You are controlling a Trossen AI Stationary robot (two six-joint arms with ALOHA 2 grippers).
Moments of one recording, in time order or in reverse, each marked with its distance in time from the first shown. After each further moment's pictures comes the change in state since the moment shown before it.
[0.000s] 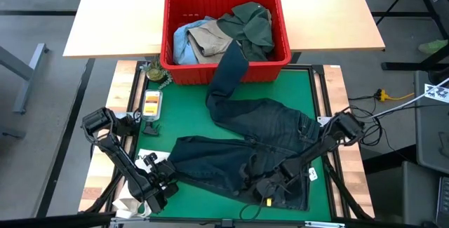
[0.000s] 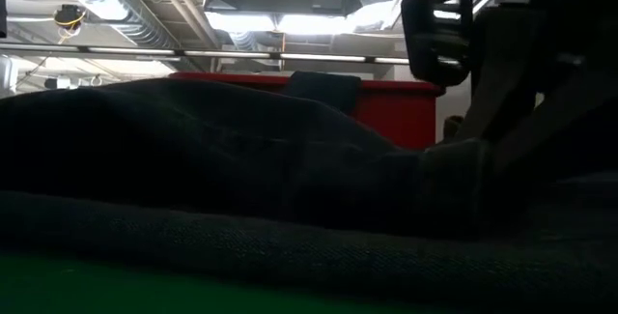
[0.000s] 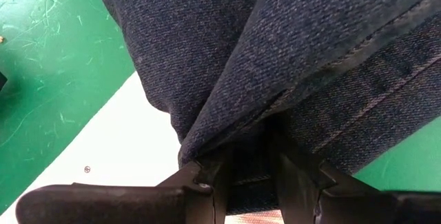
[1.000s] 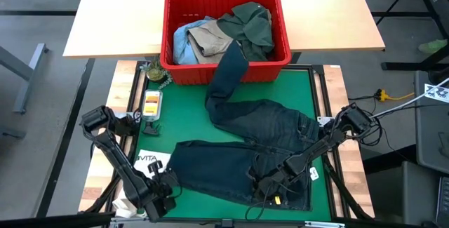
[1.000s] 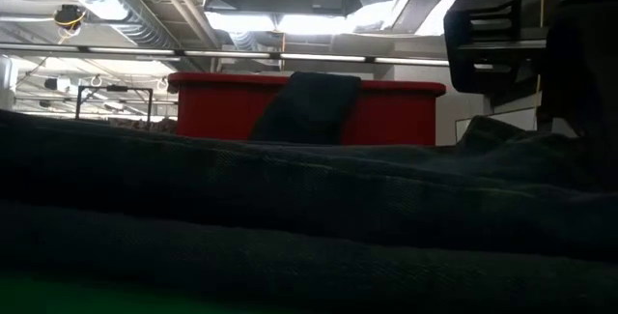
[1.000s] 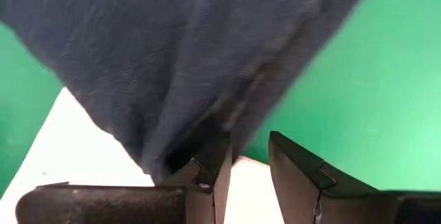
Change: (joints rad) left arm 0.000 -0.028 0.176 -0.004 0.101 0.269; right arm 0.001 -0.097 0.000 -0.255 -0.256 0.047
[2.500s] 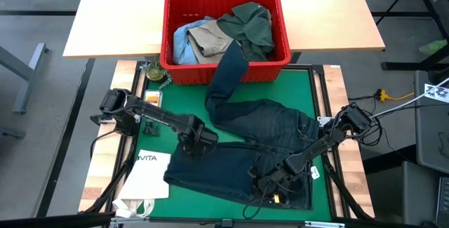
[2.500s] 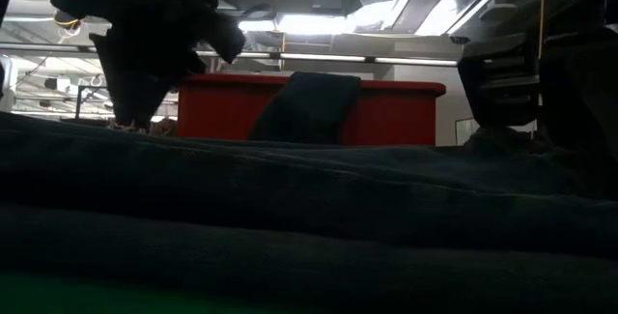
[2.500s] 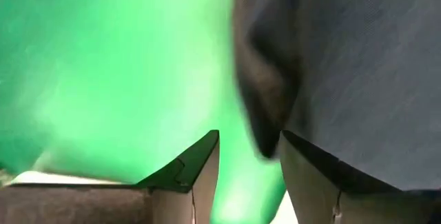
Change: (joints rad) left arm 0.741 -0.003 0.122 -0.338 0.300 1.081; right arm -0.001 0.000 0.001 -0.087 -0.094 0.135
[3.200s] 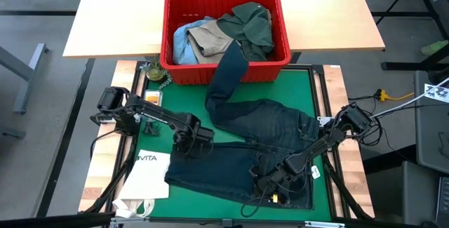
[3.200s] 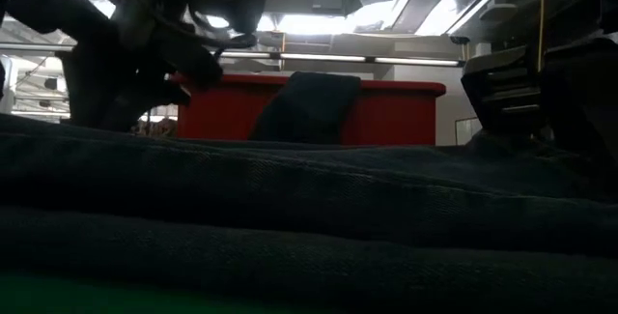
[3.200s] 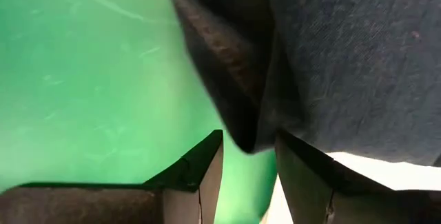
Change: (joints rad) left arm 0.035 -0.033 -0.165 0.119 0.175 0.177; right arm 0.000 0.000 0.001 -0.020 -0.002 0.083
